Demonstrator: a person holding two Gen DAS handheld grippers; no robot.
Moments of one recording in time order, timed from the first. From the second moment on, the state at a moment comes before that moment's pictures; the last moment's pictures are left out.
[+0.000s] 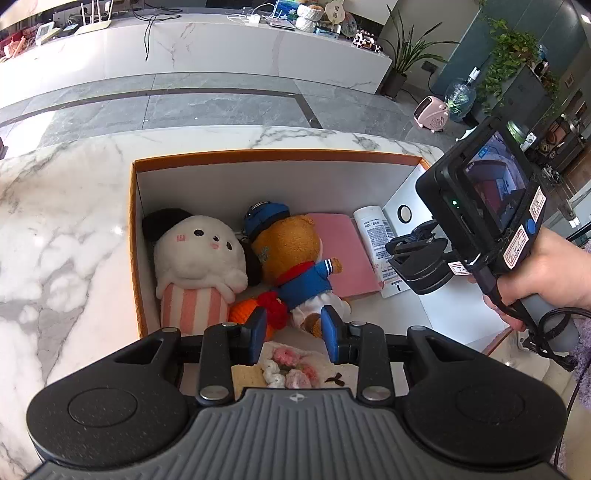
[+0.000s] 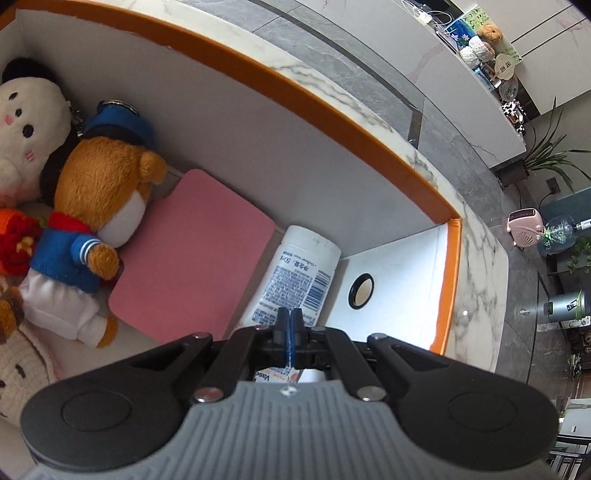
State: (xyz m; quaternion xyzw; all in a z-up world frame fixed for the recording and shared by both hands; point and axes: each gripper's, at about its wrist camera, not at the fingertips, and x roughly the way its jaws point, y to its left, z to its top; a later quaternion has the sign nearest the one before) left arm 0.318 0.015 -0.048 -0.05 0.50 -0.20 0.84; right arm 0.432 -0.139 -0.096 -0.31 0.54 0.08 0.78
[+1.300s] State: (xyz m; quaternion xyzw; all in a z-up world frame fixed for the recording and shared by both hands) left arm 0.128 0.050 -0.075 -0.12 0.45 -0.07 0.88; right arm 0.184 -0.149 -0.092 0.08 0.50 0.17 0.85
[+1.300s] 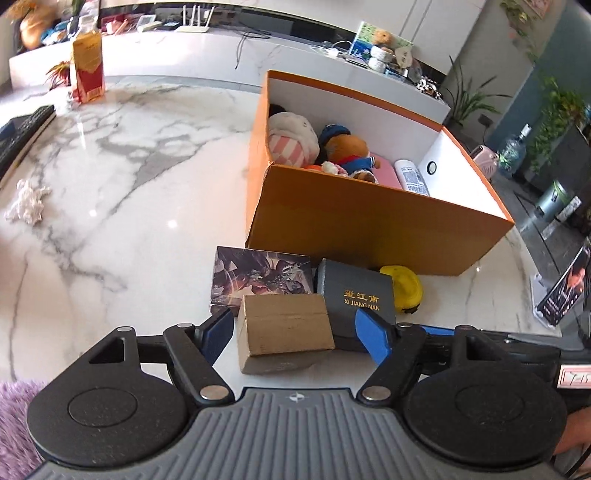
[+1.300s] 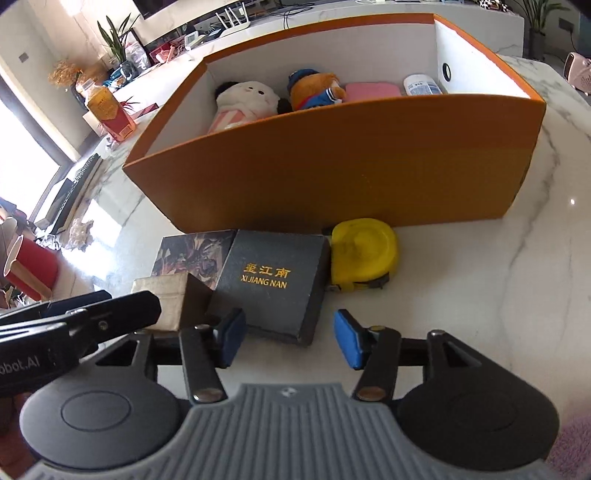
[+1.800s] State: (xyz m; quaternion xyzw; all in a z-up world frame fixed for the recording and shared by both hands) left arm 0.141 0.037 -0.092 -0.10 0.47 -0.04 0.87; right arm 0.192 -0.161 -0.096 0.10 0.49 0.14 0.85
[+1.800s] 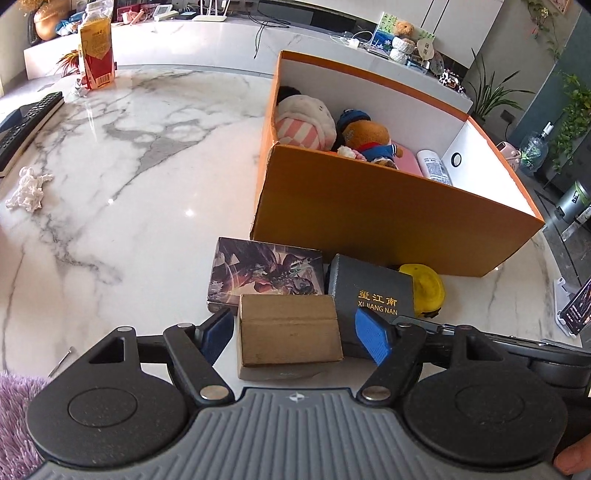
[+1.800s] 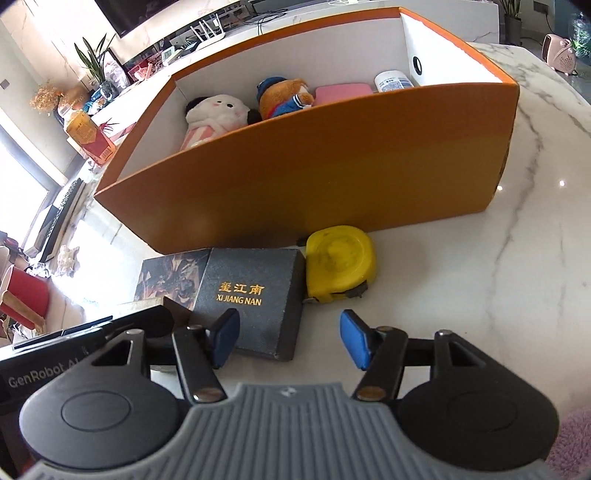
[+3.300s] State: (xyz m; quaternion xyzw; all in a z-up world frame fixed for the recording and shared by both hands) left arm 0.130 0.081 -0.093 -0.10 0.50 0.02 0.86; right arm 0.198 -0.111 -0.100 -0.04 0.51 0.15 0.85
